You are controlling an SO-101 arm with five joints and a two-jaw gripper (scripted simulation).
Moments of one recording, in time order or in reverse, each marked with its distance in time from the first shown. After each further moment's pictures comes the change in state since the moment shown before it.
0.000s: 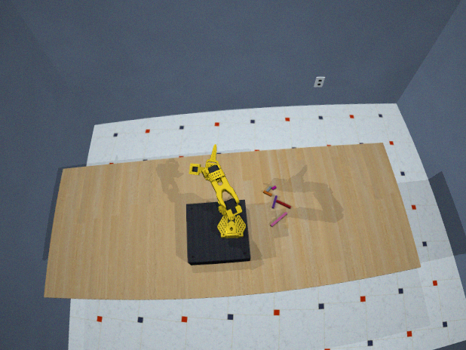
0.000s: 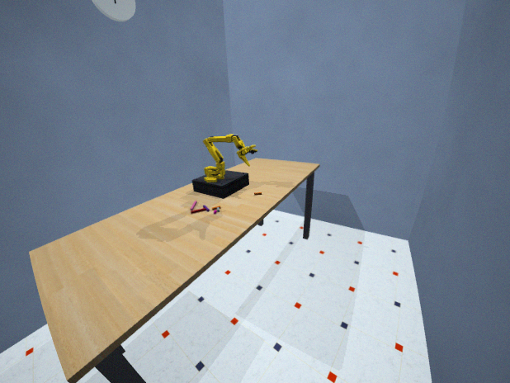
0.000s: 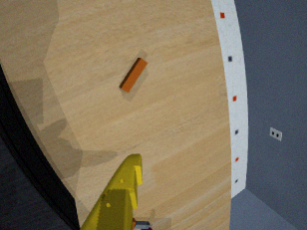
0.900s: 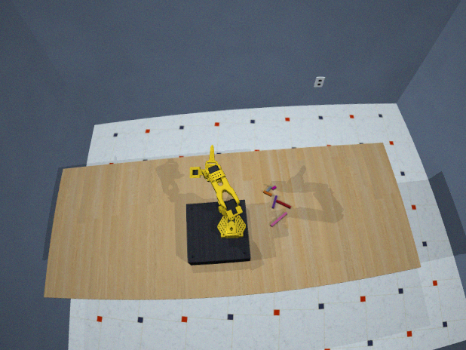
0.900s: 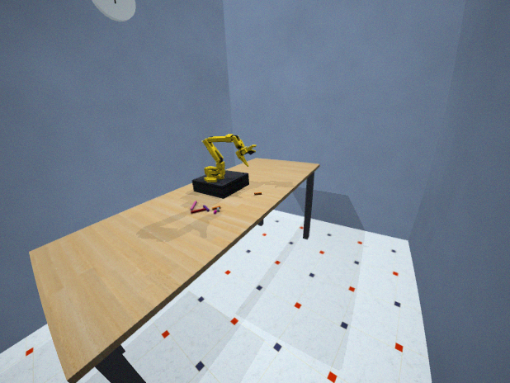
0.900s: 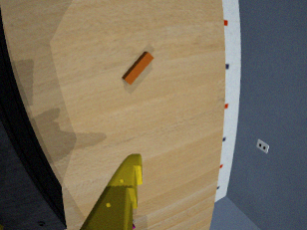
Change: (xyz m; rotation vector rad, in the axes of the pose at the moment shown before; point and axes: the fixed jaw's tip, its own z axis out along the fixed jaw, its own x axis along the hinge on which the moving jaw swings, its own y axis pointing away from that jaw) arm 0.004 0.005 -0.002 -0.027 0.015 -0.134
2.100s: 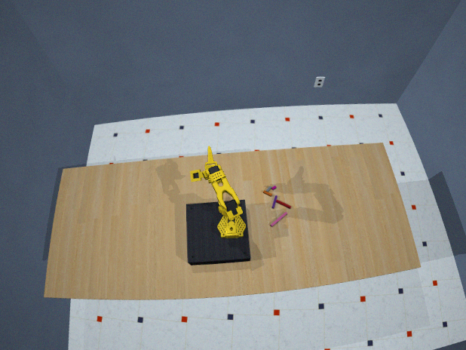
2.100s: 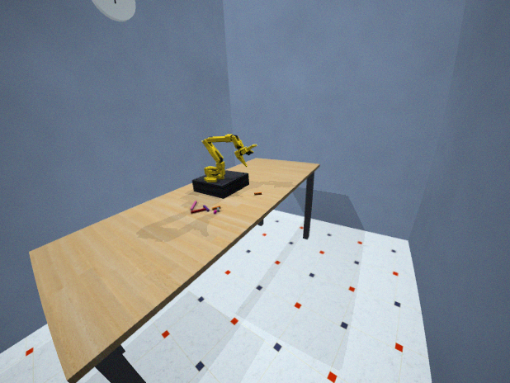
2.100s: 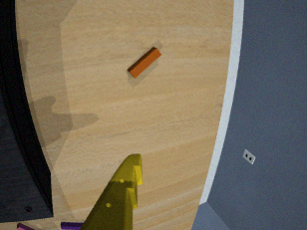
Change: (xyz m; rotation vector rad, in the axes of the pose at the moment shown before) arm 0.004 0.006 -0.002 -0.027 0.011 -0.130
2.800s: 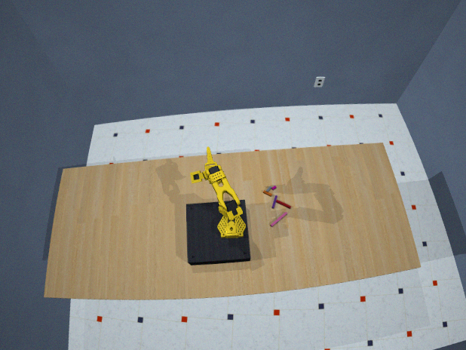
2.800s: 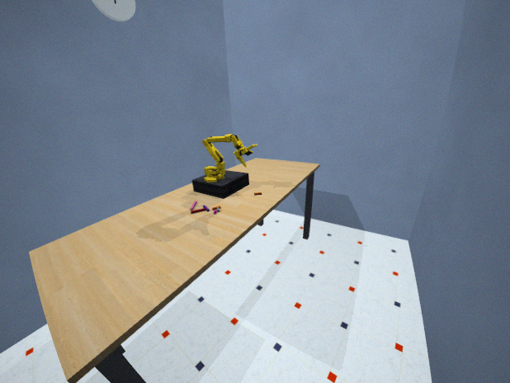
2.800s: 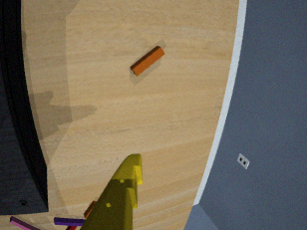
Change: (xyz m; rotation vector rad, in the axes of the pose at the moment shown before) arm 0.001 0.003 -0.001 -0.012 0.003 -0.053
